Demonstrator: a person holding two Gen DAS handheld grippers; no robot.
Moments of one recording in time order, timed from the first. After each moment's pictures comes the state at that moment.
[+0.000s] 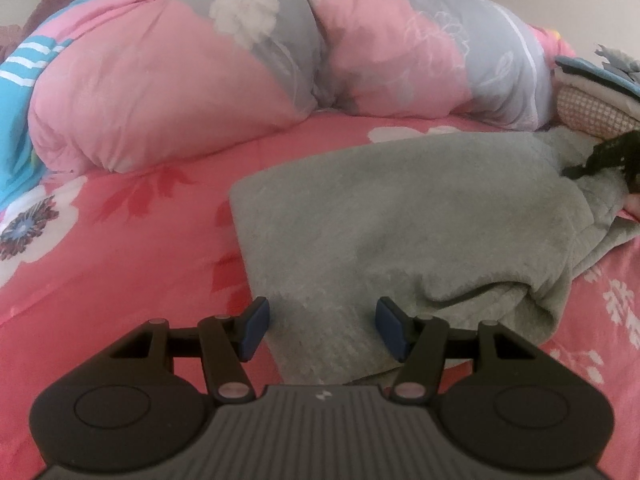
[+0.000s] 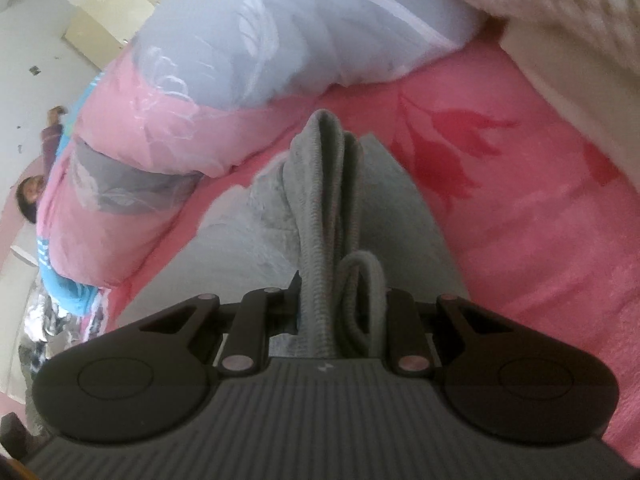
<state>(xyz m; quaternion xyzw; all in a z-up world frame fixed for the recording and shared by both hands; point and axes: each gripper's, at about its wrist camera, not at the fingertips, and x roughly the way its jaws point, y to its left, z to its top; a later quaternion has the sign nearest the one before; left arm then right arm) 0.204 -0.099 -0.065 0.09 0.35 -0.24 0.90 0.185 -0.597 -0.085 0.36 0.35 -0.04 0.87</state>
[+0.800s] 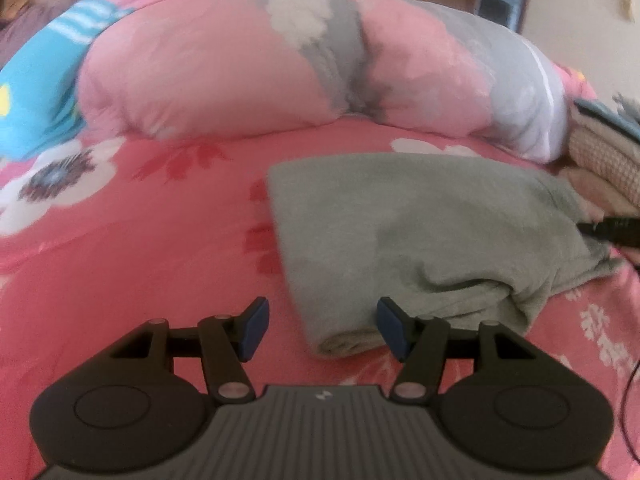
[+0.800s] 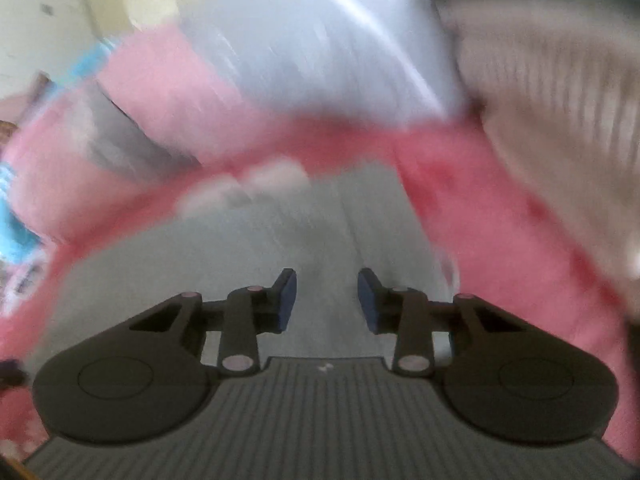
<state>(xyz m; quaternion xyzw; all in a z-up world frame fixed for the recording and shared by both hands) 0.173 -0.055 -0.049 0.01 0.37 -0.20 0.91 0.141 -0.510 -0.083 0.19 0.30 -0.13 0.92</state>
